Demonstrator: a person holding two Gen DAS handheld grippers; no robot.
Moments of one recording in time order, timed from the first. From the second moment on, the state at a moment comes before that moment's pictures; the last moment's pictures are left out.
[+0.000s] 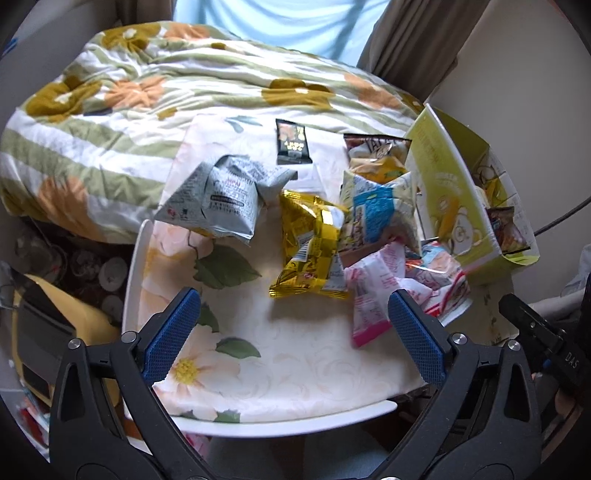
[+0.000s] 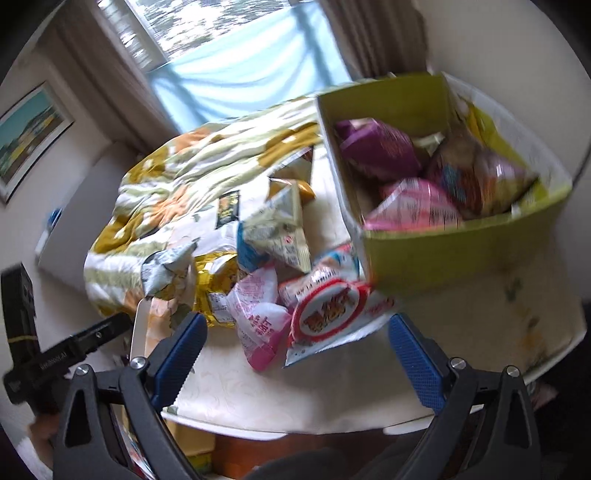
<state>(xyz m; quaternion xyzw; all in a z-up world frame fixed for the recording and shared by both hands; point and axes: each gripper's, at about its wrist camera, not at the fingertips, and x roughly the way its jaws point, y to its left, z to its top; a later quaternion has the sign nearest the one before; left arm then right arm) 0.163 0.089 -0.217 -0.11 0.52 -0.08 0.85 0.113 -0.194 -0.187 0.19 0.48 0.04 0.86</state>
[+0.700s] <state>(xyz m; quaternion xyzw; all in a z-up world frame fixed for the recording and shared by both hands) 0.246 0.038 -0.306 -0.09 0.56 -0.09 0.82 0.135 -0.219 -0.262 0.33 0.50 -0.01 0.80</state>
